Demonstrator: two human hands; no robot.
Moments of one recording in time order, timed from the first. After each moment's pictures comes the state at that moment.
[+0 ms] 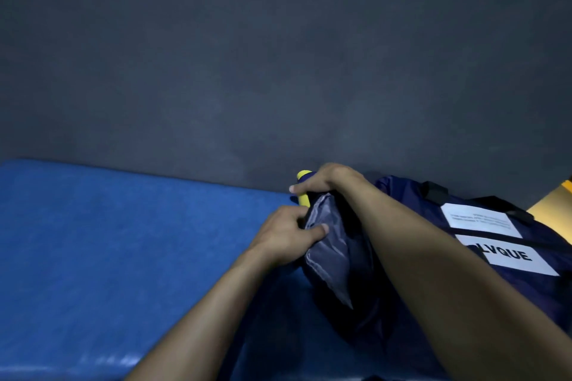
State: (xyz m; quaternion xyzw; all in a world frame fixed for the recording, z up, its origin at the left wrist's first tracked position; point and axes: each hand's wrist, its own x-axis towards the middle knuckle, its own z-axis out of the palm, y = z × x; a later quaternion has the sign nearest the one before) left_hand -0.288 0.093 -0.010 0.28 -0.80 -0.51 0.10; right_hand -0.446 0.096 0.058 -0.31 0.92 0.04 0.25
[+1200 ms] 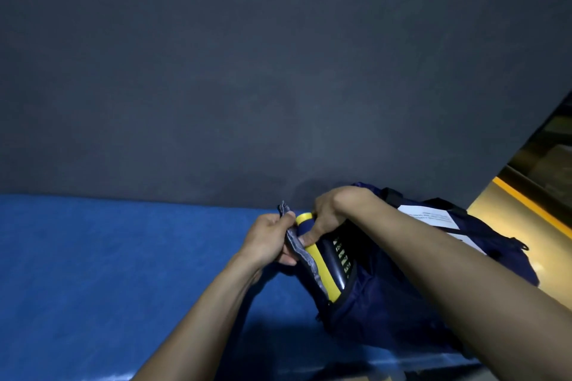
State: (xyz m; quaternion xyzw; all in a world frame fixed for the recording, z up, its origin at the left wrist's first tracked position) left_hand -0.275 0.106 0.007 0.29 -0.63 -0.71 0.14; right_hand -0.412 0.158 0.097 -0.40 0.85 0.27 0.22
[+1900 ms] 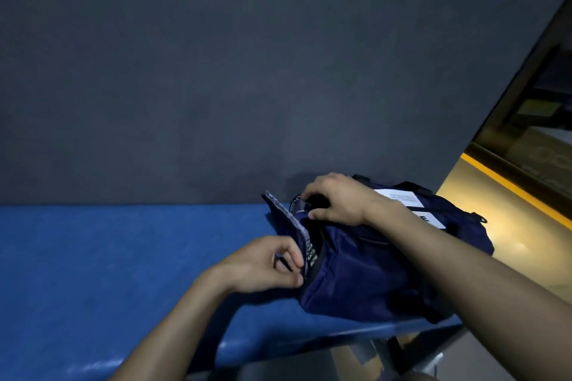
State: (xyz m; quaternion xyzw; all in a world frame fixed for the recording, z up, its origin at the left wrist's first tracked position) left_hand -0.240 0.143 0.009 0.05 -0.82 -0.57 -0.02; right_hand -0.428 0.258 0.109 -0.57 0.82 0.04 0.02
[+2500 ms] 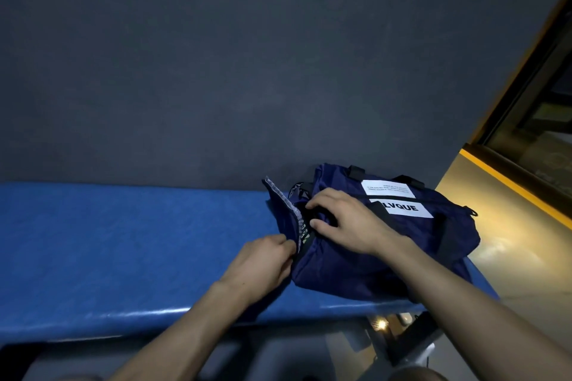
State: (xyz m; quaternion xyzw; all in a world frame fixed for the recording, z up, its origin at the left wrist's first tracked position) left_hand -0.227 0.194 -0.026 0.05 -0.97 -0.09 0.20; right_hand -0.391 0.331 0.069 -0.58 0.80 -0.13 0.02
